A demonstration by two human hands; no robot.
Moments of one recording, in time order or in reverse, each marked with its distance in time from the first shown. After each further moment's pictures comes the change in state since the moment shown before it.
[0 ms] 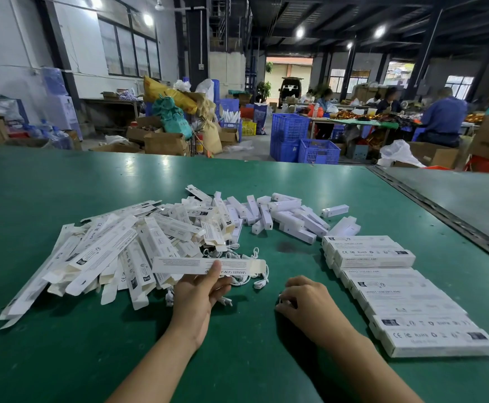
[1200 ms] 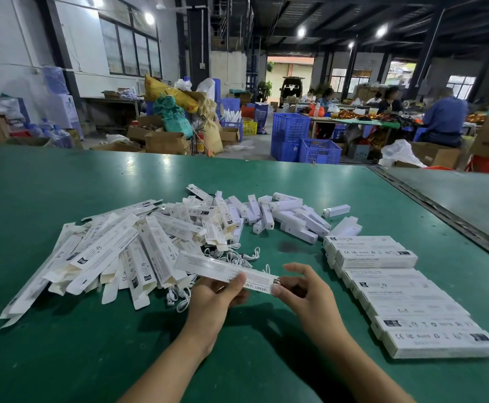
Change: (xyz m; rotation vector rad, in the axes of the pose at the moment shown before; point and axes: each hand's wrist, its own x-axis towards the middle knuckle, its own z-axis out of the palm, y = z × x) left_hand -0.013 -0.013 0.008 0.292 -0.133 0.071; right_hand -0.007 -0.022 -0.001 0.872 0.217 0.219
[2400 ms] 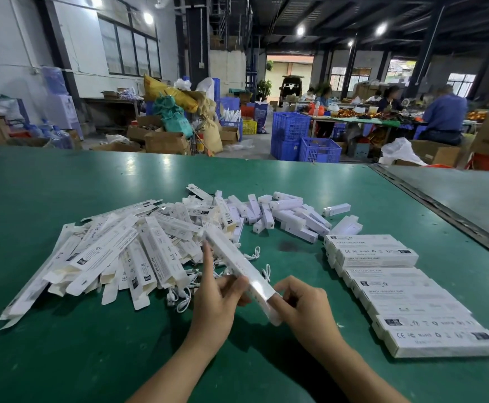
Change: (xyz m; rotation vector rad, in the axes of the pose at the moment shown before) left_hand -0.002 -0.006 -0.001 0.260 -0.086 0.265; right_hand -0.007 0.001 0.010 -0.287 -0.033 -0.139
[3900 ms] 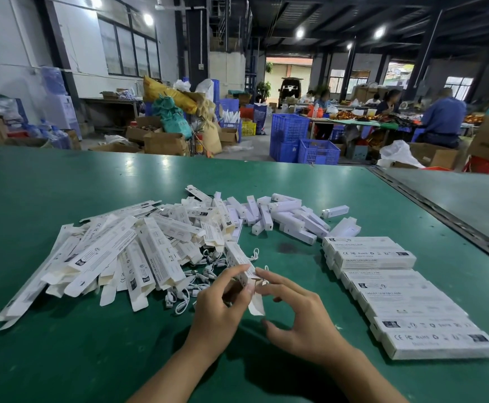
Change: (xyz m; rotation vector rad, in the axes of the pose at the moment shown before) left_hand -0.008 0.013 -0.001 0.289 -0.050 0.133; right_hand -0.006 -0.006 -0.011 -0.033 -0.141 -0.452
